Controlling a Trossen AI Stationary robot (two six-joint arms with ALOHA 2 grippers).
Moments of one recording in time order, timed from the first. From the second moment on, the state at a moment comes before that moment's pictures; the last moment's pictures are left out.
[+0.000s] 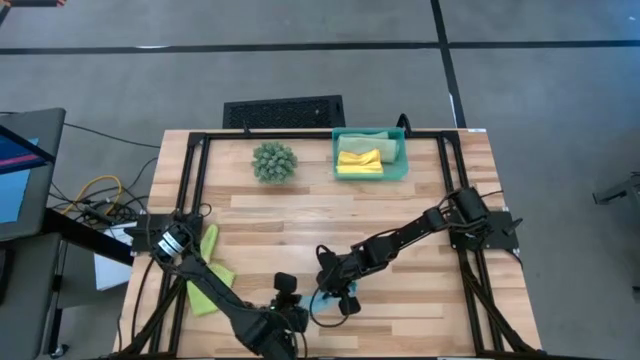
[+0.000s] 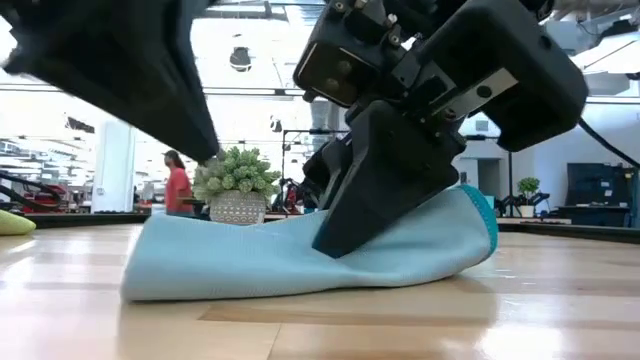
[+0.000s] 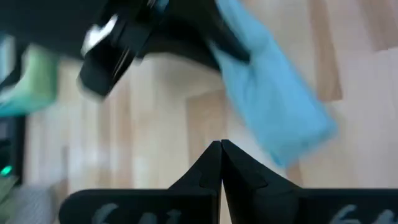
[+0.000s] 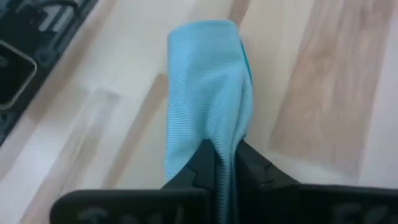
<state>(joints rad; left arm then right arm) -0.75 2.15 1.67 -1.02 -0.73 -0.53 0.34 2.05 1.17 0.00 -0.21 0.03</state>
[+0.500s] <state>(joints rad) -0.93 2.15 1.70 -1.42 -0.91 -1.00 0.43 1.61 0.92 -0.29 0.35 0.18</state>
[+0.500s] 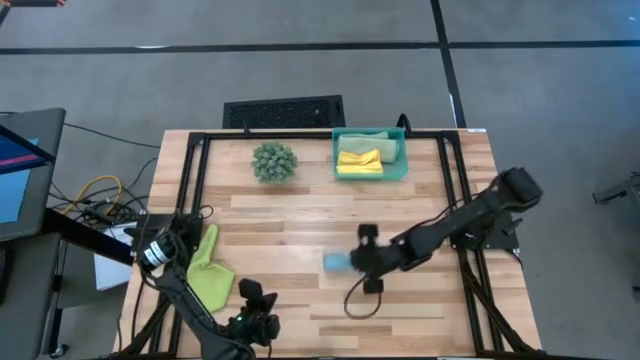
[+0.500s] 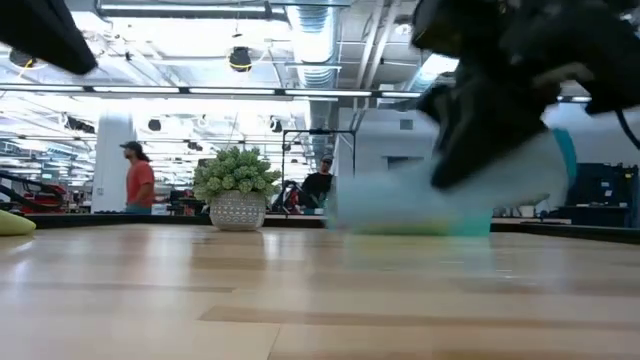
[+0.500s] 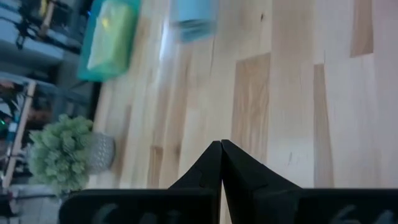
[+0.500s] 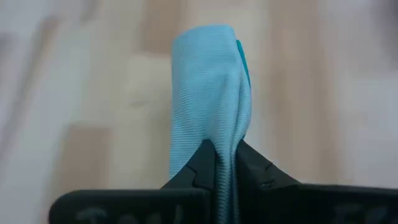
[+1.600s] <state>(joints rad) -0.89 2.14 1.70 -1.42 -0.92 -0.94 -0.61 1.48 0.91 -0.32 0.06 -0.44</state>
